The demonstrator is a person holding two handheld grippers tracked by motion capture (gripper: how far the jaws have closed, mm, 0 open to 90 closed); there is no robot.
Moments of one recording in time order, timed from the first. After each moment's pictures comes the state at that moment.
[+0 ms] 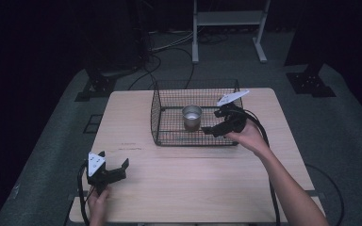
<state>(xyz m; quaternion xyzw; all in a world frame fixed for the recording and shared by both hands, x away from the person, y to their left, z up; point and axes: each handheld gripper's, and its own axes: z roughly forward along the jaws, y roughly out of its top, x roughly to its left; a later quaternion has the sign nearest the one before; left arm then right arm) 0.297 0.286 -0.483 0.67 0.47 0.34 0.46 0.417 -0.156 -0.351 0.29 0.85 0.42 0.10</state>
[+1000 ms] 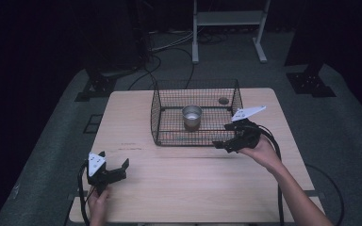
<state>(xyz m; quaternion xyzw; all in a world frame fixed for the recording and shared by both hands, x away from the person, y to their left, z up) 0.297 0.286 -0.483 0.67 0.47 0.34 0.46 0.379 -0.190 -0.374 0.29 0.85 0.44 0.08</state>
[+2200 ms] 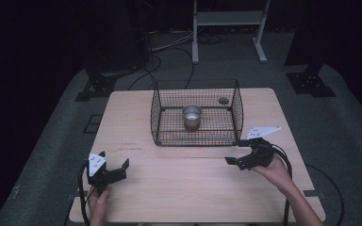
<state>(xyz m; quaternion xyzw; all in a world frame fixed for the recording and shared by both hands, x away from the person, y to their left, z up) 0.297 0.285 -0.483 0.67 0.47 0.34 0.45 0.341 -0.227 -0.414 0.33 0.84 0.44 0.07</state>
